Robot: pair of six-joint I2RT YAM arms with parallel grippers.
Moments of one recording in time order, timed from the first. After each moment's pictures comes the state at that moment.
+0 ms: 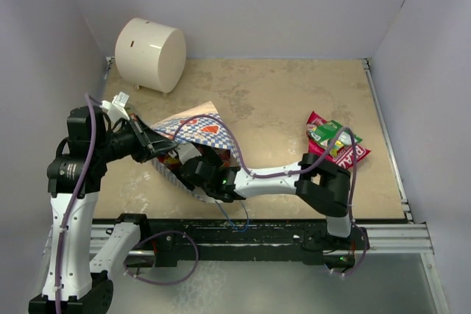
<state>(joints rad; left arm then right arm) -0.03 0.80 1.23 -1.02 0.70 -0.84 1.28 1.90 1.23 0.04 0.58 0.14</state>
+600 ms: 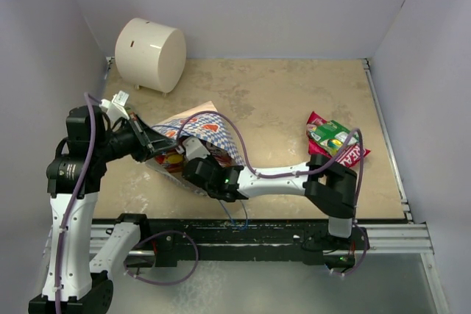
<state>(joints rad) -0.03 0.80 1.24 -1.02 0.70 -0.83 1.29 1.89 1.24 -0.13 0.74 0.25</state>
